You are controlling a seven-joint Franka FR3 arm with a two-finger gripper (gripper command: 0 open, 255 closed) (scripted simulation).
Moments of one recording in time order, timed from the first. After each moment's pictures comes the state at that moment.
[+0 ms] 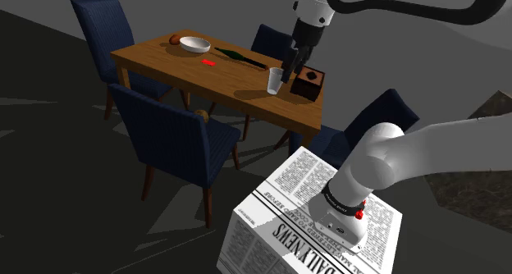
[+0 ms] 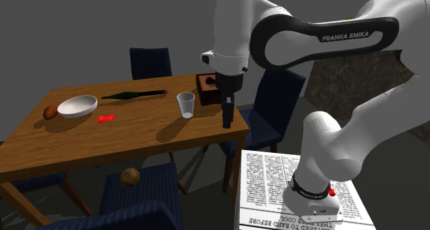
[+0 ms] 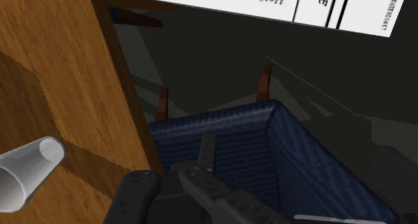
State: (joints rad) arm 0.01 -0.77 0.02 -2.43 -0.02 1.69 -0.08
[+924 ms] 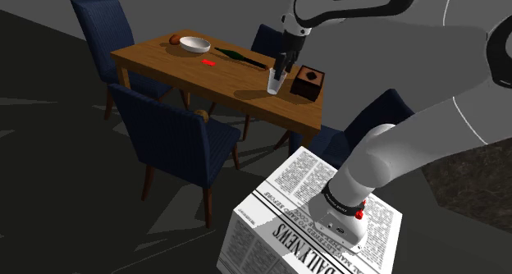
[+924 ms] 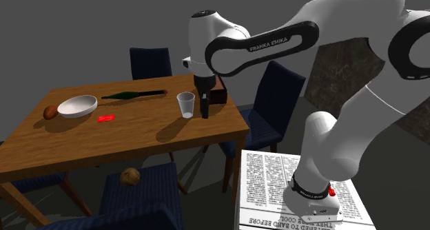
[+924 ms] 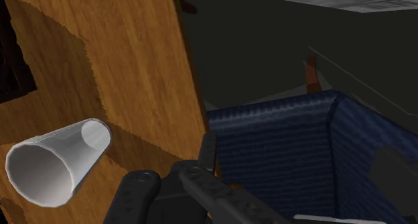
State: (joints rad) arm -0.07 -0.45 -0.14 -2.35 -0.14 1.93 -0.27
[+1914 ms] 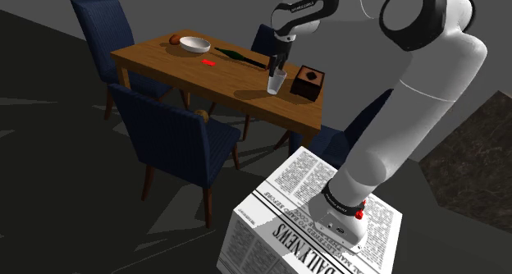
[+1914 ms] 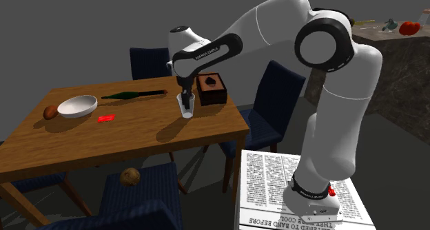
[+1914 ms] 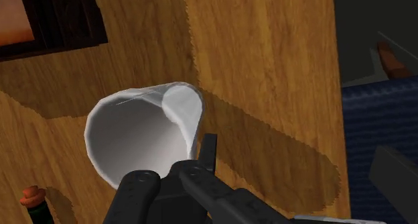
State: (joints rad) arm -0.14 0.06 -0.28 -2.01 -0.11 2.13 -0.50
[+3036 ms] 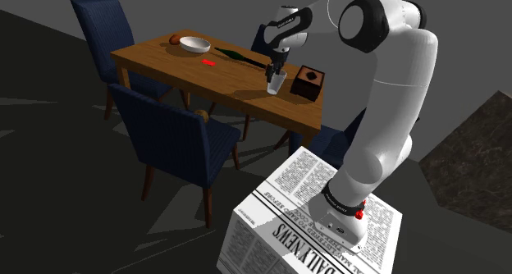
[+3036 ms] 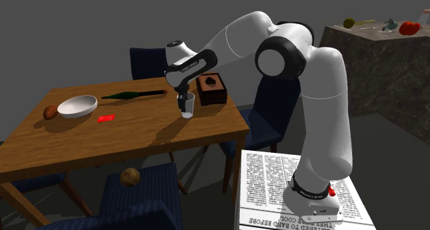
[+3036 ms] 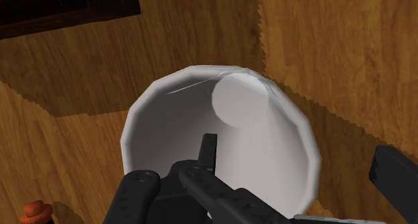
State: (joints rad) arm -0.21 0.35 -0.30 -1.82 -0.03 2.23 -0.61
